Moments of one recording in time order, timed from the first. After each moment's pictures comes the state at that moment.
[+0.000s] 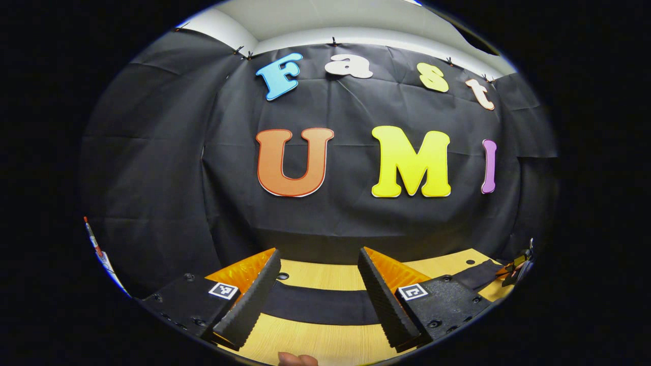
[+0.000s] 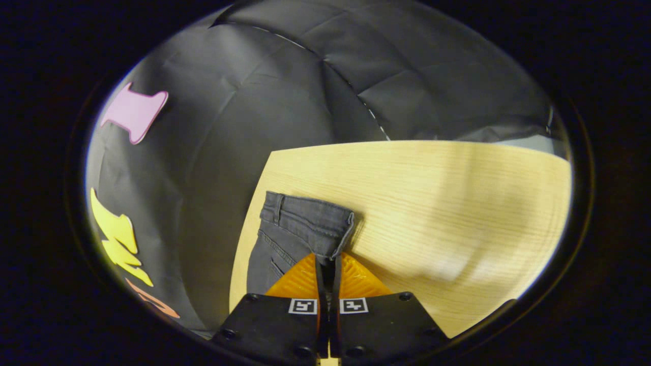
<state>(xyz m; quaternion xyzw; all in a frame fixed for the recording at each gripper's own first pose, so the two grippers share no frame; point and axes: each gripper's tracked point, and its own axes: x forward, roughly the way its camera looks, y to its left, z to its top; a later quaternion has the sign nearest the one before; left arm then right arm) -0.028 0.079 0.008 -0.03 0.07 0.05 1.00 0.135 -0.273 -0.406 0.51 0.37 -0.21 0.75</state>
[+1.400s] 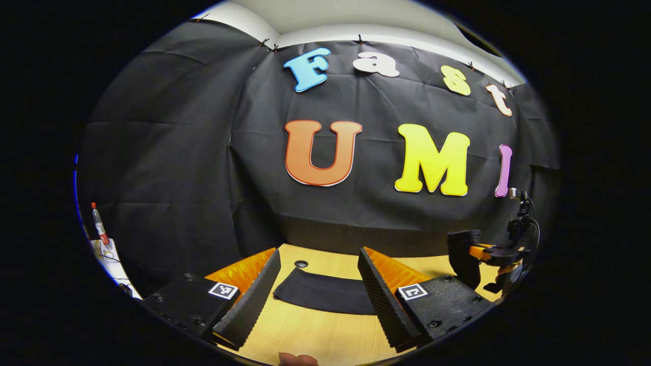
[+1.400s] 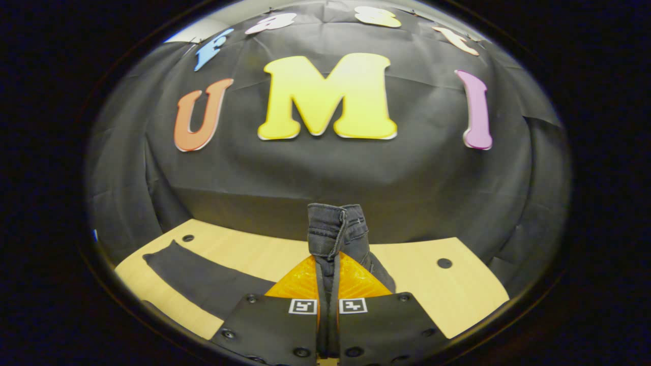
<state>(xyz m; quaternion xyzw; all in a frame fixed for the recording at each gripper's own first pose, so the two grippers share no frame) -0.068 0.129 -0.006 -0.05 0.09 0.10 0.99 0.121 -0.065 -0.157 0.02 0.22 0.13 0.97</state>
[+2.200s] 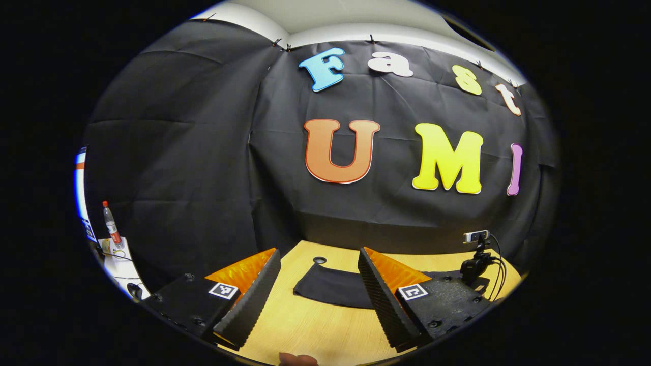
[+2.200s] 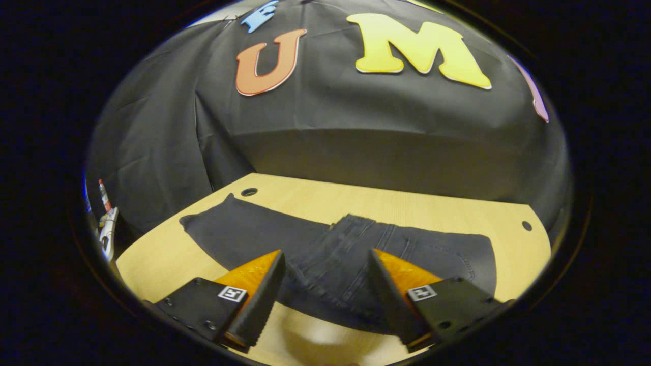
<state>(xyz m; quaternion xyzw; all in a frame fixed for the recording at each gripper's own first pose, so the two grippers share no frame) -0.082 0.155 -0.013 -0.06 0.10 0.13 0.98 0.060 -0.008 -0.176 0.00 0.30 0.25 0.92</state>
